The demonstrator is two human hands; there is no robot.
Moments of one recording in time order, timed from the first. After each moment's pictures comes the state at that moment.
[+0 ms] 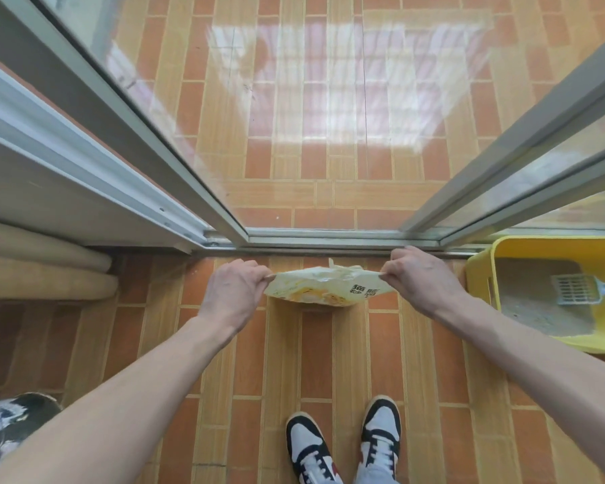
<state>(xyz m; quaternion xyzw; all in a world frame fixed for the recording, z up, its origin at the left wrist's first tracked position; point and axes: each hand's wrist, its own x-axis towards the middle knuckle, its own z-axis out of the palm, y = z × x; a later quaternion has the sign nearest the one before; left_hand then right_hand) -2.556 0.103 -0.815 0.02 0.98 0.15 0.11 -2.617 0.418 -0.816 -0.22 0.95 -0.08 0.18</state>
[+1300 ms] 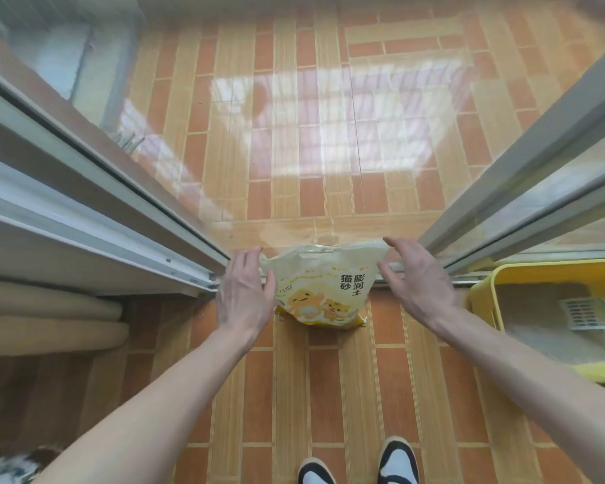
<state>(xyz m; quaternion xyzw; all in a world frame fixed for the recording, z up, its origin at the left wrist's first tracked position) -2.619 0.134 -0.790 -0.12 0.97 0.21 0.03 -2.659 0.412 -0.791 -0.05 0.96 -0.26 0.08</state>
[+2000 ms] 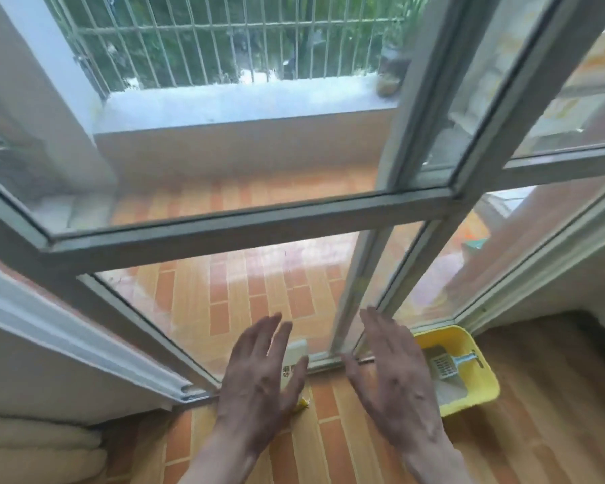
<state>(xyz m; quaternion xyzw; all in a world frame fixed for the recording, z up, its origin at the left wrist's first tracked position) -2.541 0.239 -0.394 0.15 0.97 0.18 -0.08 -2.511 0.458 -0.382 -0.02 0.97 -0.20 -0.11</state>
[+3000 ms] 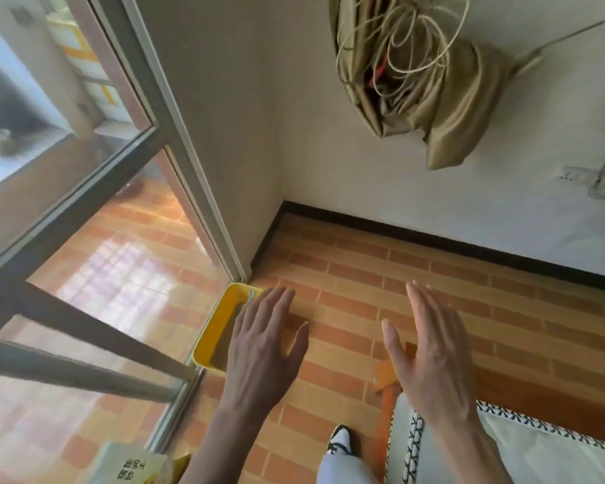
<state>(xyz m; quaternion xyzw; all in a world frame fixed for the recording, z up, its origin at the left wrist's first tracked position) -2.317 0.648 -0.239 0.60 0.76 0.24 0.02 -2.081 0.738 -0.236 0.54 0.80 -0.10 -0.23</state>
